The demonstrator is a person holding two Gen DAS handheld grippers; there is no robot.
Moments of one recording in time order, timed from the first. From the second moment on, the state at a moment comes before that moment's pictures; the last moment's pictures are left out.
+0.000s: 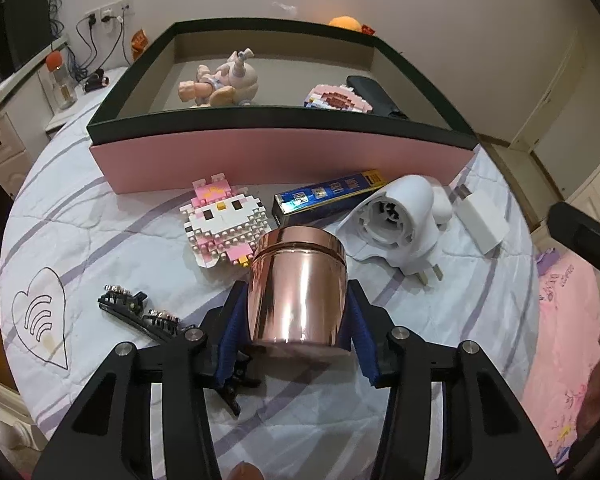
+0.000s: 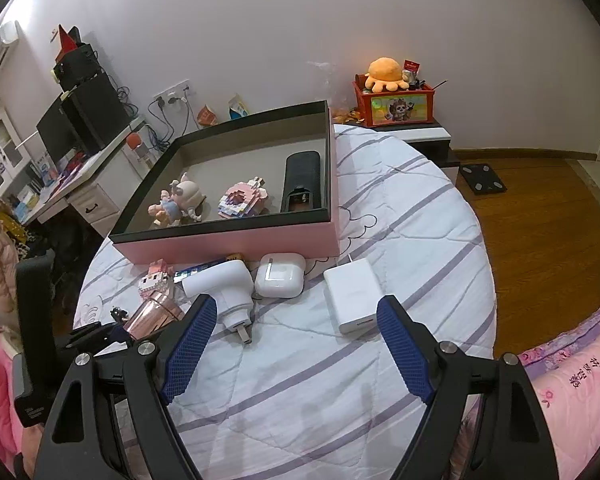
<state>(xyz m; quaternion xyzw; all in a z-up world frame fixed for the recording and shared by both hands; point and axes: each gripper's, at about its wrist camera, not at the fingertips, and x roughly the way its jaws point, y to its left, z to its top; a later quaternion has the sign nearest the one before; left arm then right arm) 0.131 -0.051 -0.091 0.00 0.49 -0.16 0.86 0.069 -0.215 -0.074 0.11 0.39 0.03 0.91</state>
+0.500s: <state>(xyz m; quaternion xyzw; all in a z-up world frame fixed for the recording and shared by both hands) 0.133 -0.056 -0.091 0.00 0.49 -0.17 0.86 0.069 -0.219 -0.075 0.11 0.39 0.02 0.91</state>
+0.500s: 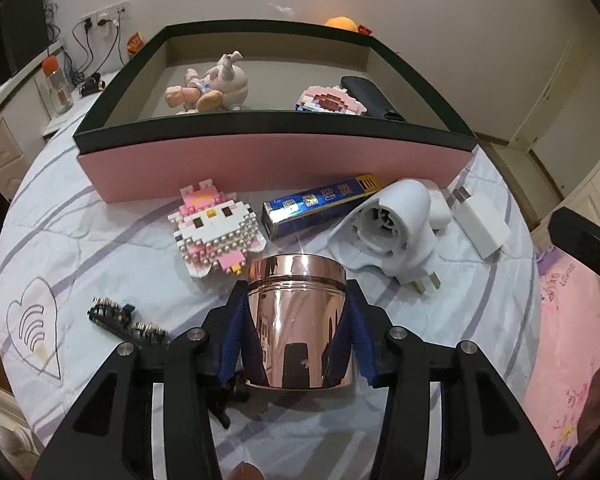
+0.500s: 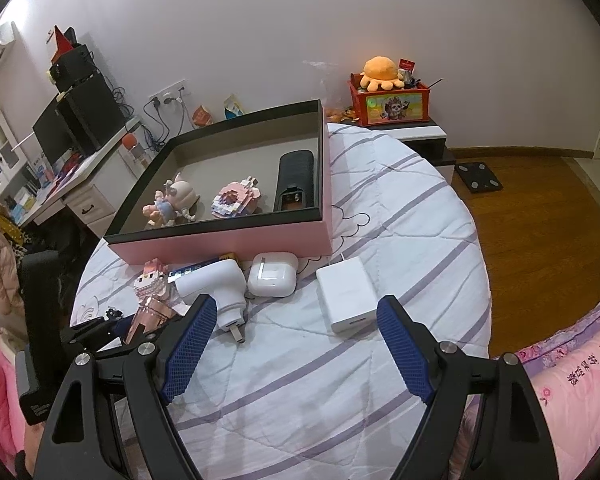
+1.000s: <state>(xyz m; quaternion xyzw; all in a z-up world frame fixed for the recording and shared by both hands) 0.136 -0.041 -0.021 0.00 0.43 -0.16 0.89 0.076 -0.212 -0.065 0.11 0.38 0.04 0.92</state>
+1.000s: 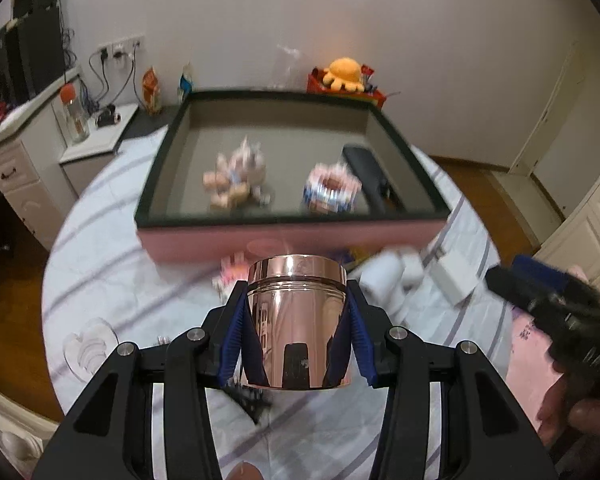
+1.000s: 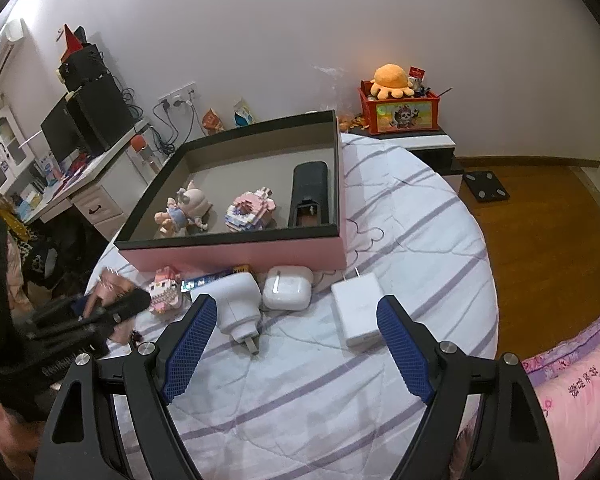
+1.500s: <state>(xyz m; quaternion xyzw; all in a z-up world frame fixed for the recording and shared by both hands) 0.248 -0.079 -0.013 0.00 0.42 -0.15 0.90 0.155 -0.225 -0.054 0.10 0.37 0.04 0.92</state>
